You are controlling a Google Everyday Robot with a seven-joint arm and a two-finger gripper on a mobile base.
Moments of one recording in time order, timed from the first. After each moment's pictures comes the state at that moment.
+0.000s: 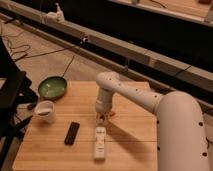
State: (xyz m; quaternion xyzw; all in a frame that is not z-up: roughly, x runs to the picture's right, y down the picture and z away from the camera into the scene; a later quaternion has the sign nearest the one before) arm -0.011 0.183 0.820 -0.32 -0.45 -0.55 0.62
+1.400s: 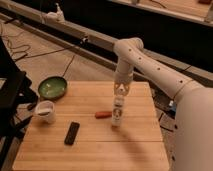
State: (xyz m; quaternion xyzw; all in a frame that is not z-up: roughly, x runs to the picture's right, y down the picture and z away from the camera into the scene) arm 0.105 0.019 0.770 -0.29 -0.28 -0.55 0.73
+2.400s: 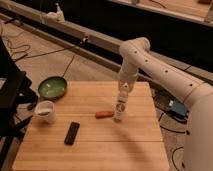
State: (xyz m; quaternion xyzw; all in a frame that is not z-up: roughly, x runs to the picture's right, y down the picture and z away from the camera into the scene) arm 0.124 0.008 0.787 -0.25 -0.23 -0.54 0.78
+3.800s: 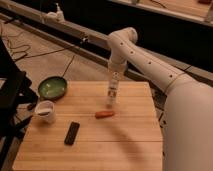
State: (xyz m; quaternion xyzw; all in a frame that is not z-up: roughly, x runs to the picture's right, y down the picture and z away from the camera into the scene) arm 0.072 -0.066 0.814 -0.18 -0.20 -0.60 0.75
